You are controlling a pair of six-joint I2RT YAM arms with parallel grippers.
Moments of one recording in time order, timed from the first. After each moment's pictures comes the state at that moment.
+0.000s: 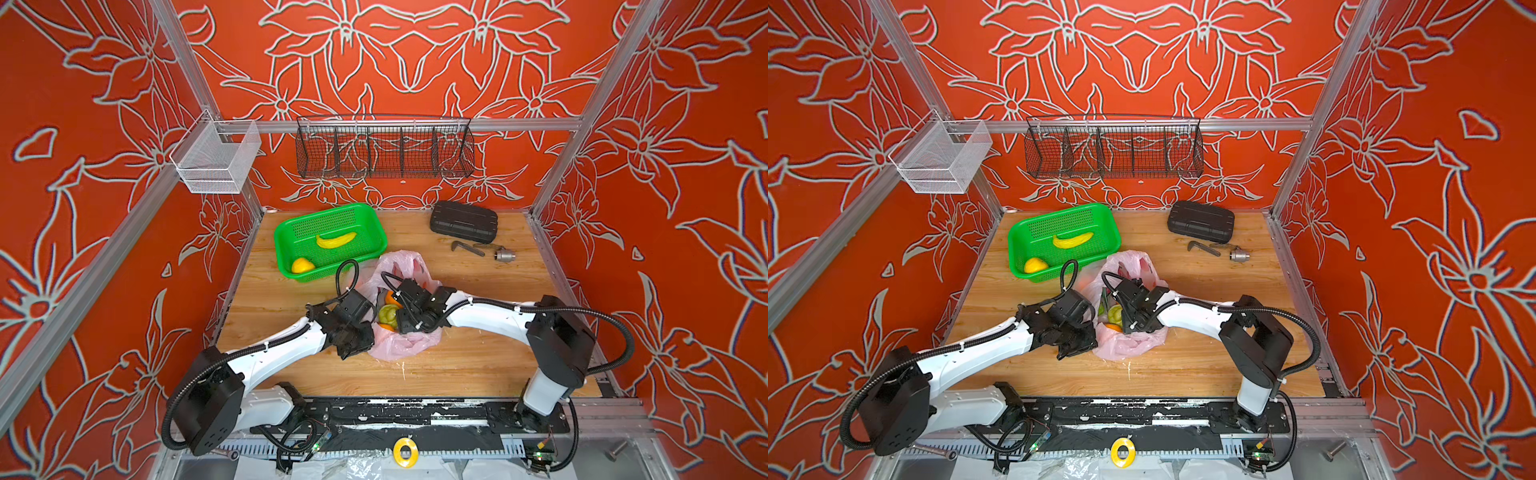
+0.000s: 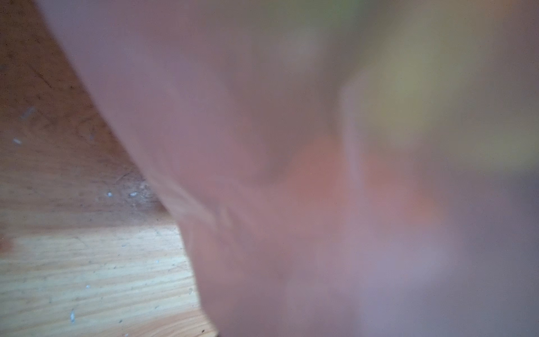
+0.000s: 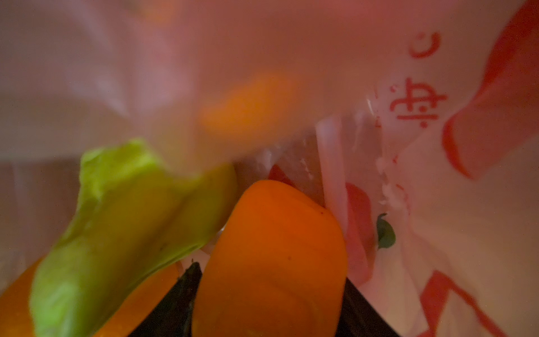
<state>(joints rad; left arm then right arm) -0.66 1.24 0.70 -0.65 0.20 -0.96 0.92 1.73 1.13 -0.62 0.13 0.74</state>
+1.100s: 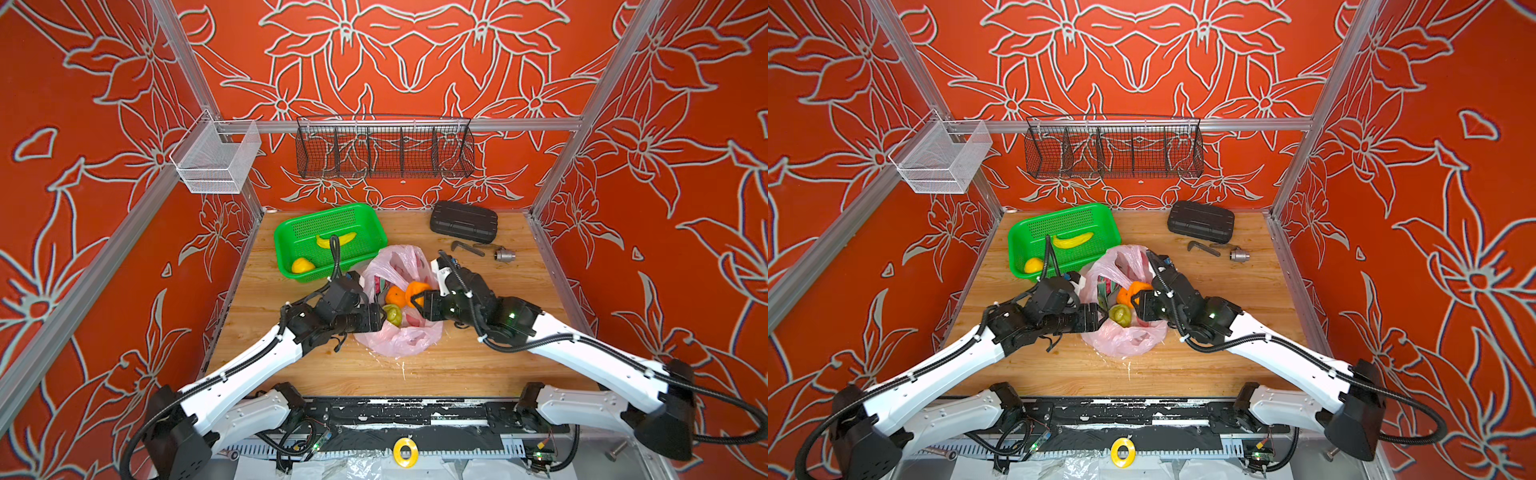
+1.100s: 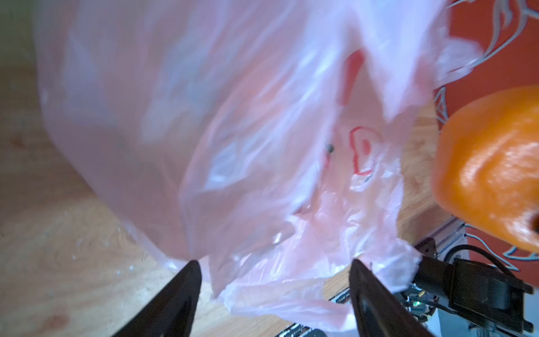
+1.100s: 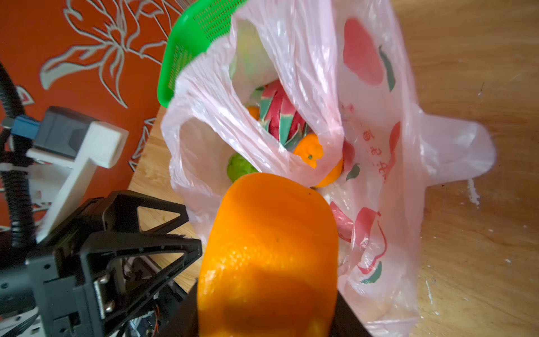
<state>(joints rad) -0.66 0.99 0.83 -0.60 0.07 -0.68 0.88 1.11 0.98 -0.48 0.08 0.74</state>
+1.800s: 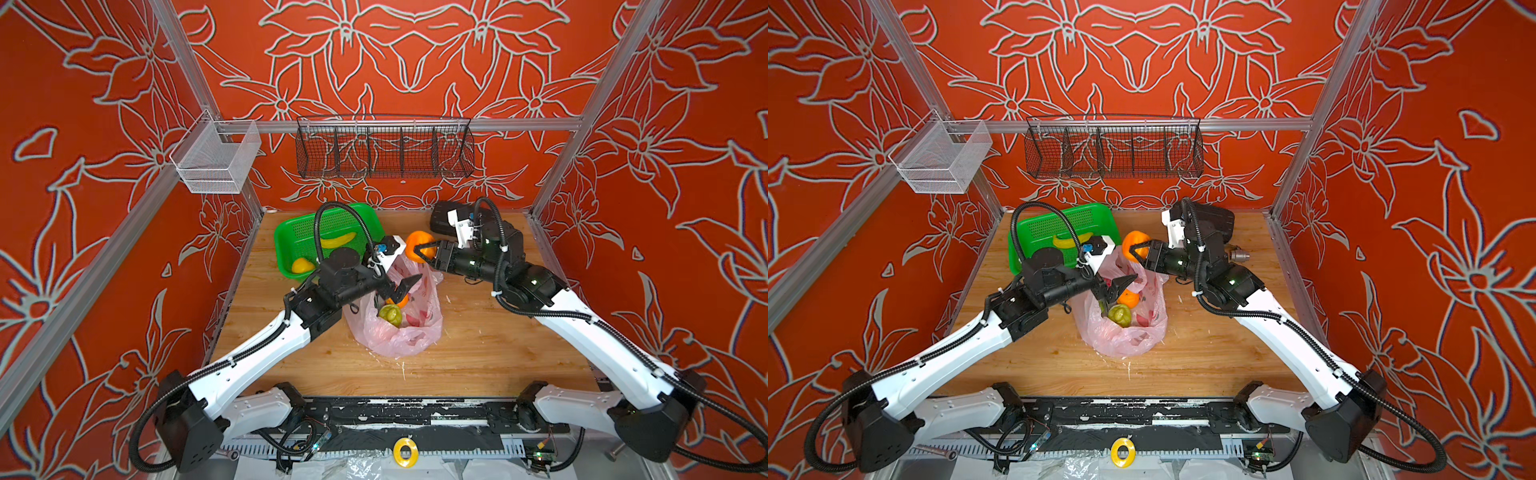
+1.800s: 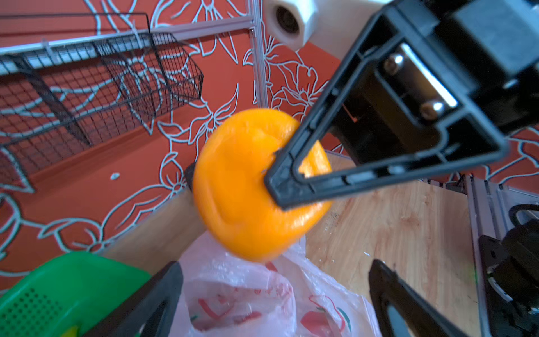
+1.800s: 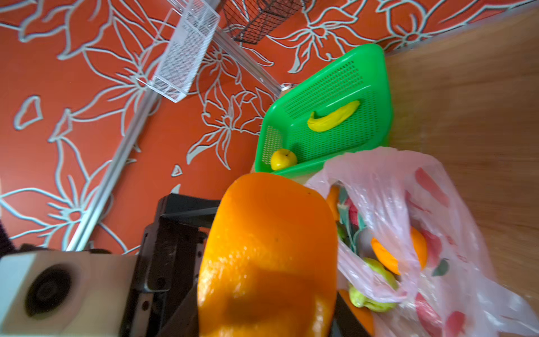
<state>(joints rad) -0.65 1.18 1.01 0.03 0.24 0.16 0.60 1.20 1.23 -0.30 -0.37 0.82</state>
